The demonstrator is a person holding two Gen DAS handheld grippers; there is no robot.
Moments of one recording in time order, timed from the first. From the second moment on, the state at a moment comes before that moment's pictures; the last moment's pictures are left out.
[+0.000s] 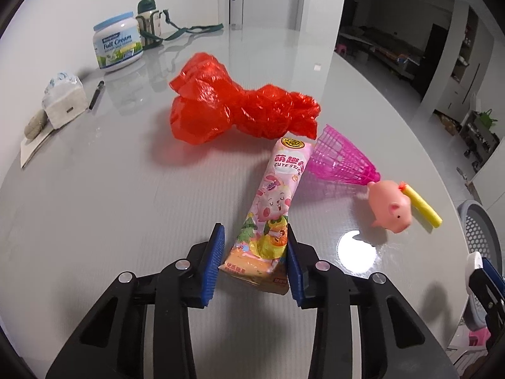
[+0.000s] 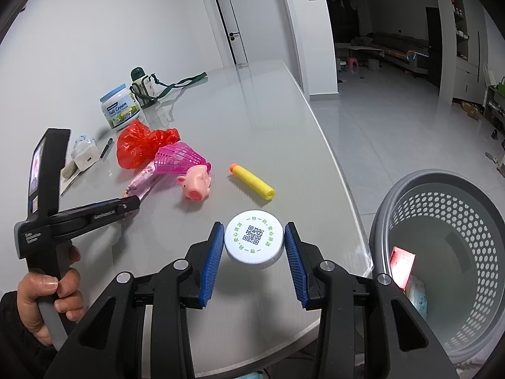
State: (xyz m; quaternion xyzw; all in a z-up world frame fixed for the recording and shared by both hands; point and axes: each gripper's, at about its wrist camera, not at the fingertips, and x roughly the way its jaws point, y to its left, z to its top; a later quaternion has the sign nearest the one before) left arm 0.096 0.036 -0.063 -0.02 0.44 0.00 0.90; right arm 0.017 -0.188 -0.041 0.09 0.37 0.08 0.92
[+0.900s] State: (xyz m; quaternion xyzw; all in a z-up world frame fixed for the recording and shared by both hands) left arm 0.059 -0.131 -0.001 0.03 0.38 -0.26 0.89; right arm -0.049 -0.311 -0.031 0.14 0.34 -0.10 0.93
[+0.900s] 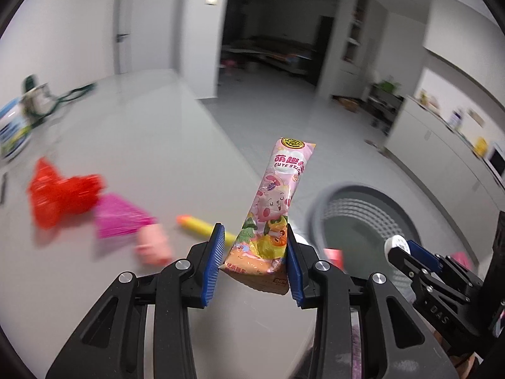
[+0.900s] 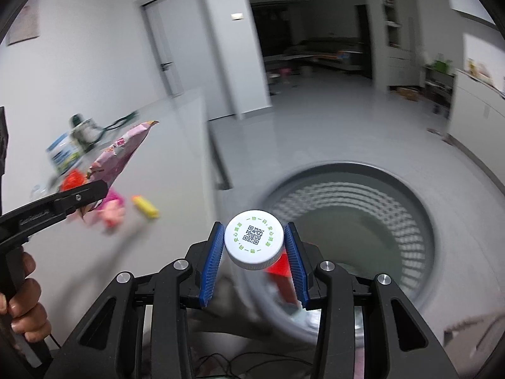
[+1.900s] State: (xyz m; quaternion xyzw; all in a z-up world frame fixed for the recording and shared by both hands) left arm 0.038 -0.291 -0.087 0.16 0.45 -0.36 0.80; right arm -0.069 -0.401 -0.087 0.21 0.37 -0.18 0.89
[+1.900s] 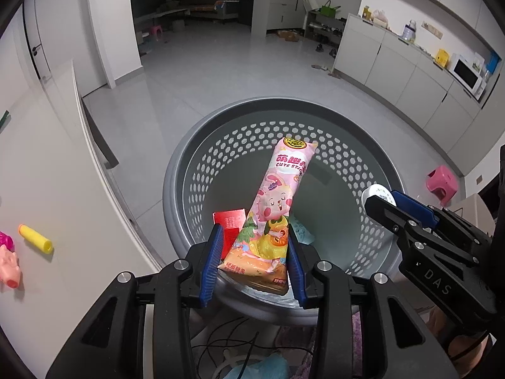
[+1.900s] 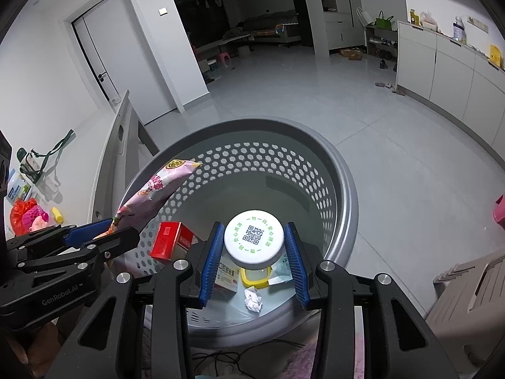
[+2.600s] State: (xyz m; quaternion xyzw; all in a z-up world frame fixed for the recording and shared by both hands) left arm 0.035 -0.283 -0.083 0.16 0.44 -0.34 0.81; right arm -0.075 -0.399 -0.091 0.21 0.36 -0.19 0.89
